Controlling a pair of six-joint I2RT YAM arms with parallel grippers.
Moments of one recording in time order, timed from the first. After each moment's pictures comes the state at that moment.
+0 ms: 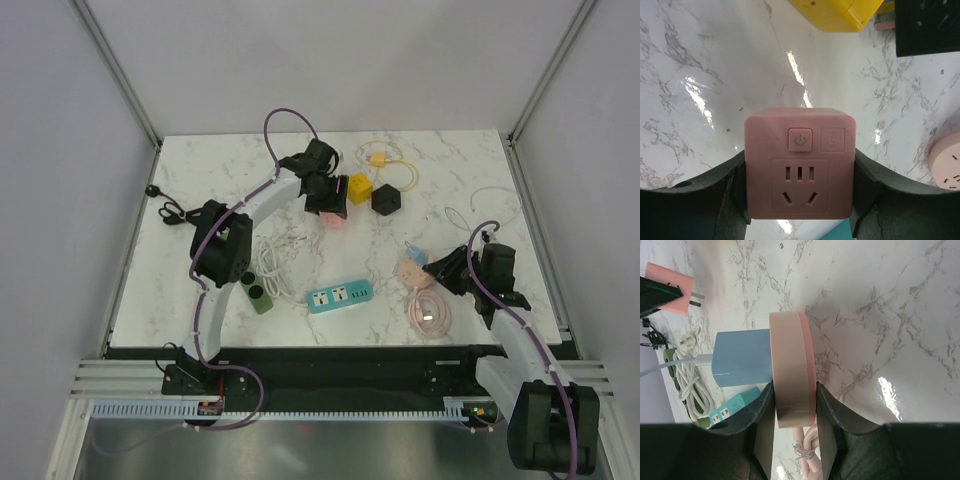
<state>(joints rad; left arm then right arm) -0.54 2.22 1.87 -0.68 0.19 -0.32 -0.09 0.88 0.33 -0.13 -0.40 0.70</state>
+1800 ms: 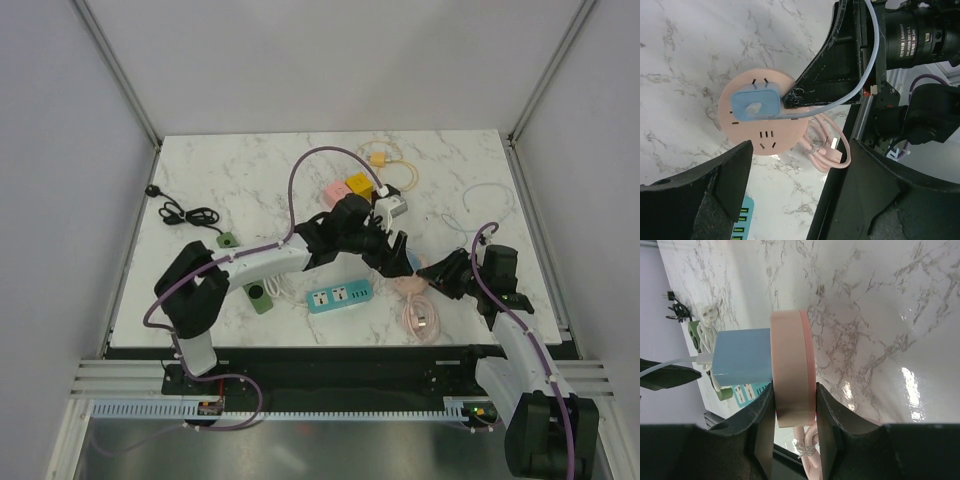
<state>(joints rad) -0.91 1.77 1.28 -0.01 0.45 -0.34 -0.10 0.84 0.35 -0.23 -0.55 0.73</state>
